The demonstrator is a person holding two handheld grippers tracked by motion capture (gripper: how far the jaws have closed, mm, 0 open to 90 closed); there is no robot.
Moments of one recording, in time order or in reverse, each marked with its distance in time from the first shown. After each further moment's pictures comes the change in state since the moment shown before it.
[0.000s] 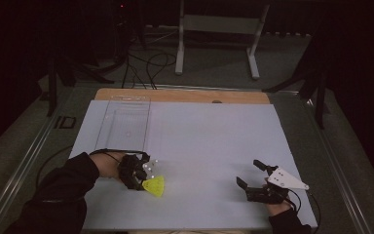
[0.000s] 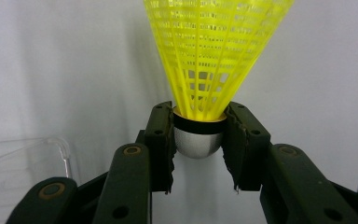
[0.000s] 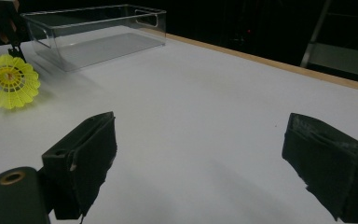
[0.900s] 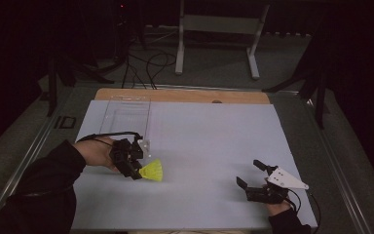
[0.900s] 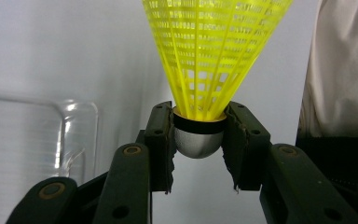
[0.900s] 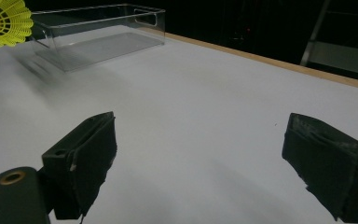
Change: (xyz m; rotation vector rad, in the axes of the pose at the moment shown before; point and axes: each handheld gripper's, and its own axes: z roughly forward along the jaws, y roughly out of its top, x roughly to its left) left arm 0.007 0.001 -0.069 -0.042 -0.032 -0.231; right arm 0.000 0.000 0.001 0.002 -0.003 0.008
